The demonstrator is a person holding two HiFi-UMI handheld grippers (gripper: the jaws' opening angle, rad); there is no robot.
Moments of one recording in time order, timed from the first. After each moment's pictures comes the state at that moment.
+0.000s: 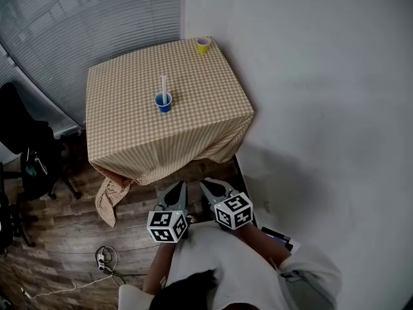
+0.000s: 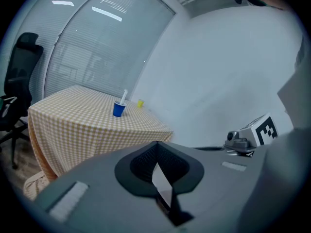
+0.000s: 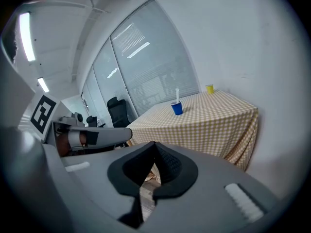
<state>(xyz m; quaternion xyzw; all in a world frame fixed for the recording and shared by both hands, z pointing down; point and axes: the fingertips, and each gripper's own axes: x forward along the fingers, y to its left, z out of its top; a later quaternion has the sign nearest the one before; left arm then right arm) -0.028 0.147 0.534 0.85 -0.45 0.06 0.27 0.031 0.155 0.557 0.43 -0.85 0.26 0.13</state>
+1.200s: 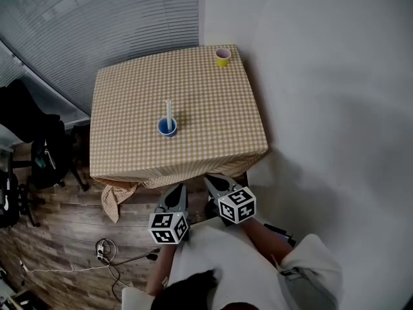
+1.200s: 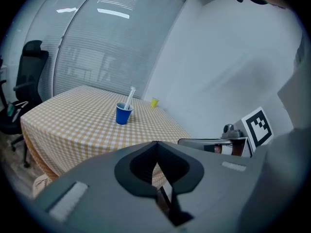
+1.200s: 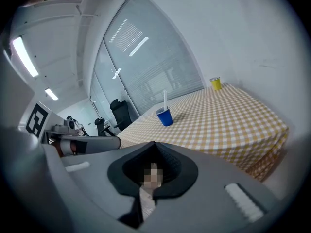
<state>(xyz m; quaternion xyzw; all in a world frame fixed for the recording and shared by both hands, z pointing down) 0.000 0.016 0.550 0.79 -0.53 0.09 0.29 0.073 -0.008 0.572 0.36 -0.88 0.30 0.13</state>
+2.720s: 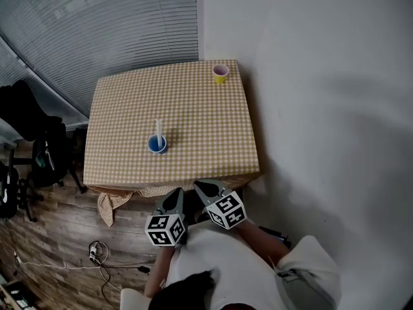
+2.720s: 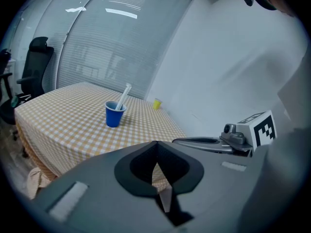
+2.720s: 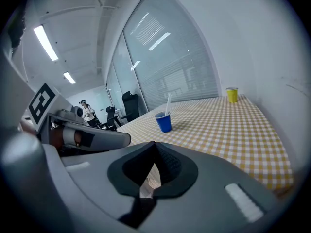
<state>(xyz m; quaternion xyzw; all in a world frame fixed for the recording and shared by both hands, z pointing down) 0.044 -0.040 0.544 0.76 -0.57 0.07 0.31 0.089 -0.059 0.561 0.28 -0.92 0.21 0.17</state>
